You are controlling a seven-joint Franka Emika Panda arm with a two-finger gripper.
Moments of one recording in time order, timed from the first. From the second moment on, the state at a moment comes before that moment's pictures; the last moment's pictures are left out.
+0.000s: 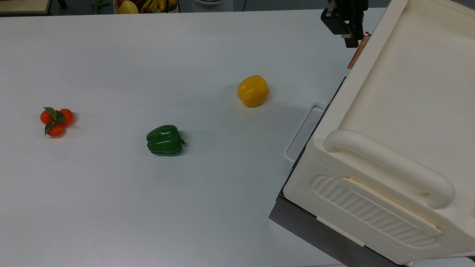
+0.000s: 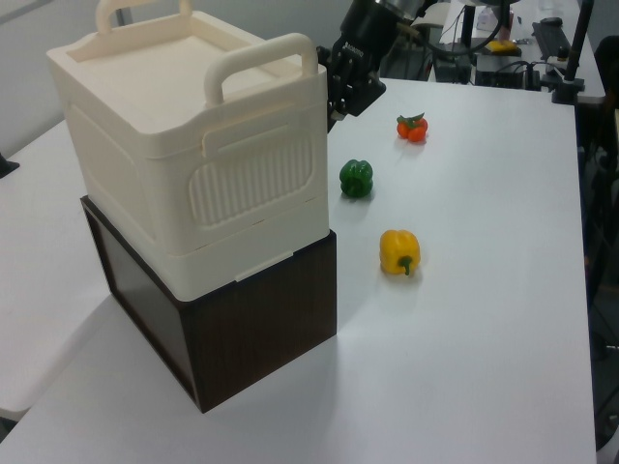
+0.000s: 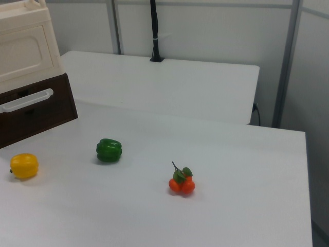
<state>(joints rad) 0.17 0.16 0.30 -1.54 0.24 2.23 -0.70</state>
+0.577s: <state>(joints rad) 0.17 0.17 0.31 -1.54 0.24 2.26 -0.70</state>
